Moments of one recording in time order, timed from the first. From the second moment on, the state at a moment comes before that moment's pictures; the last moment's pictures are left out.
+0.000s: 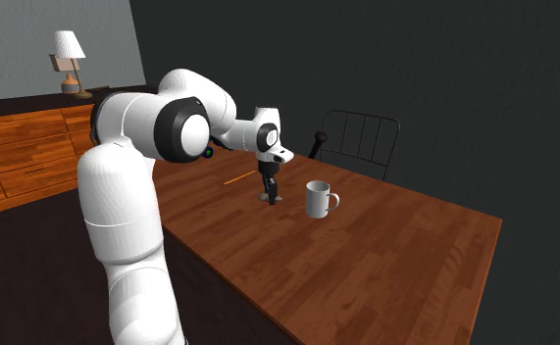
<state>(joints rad) 0.01 0.05 0.62 -2.07 -0.06 2.10 0.93</state>
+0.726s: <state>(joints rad) 0.01 0.00 0.61 -2.00 -0.03 1.99 0.90</state>
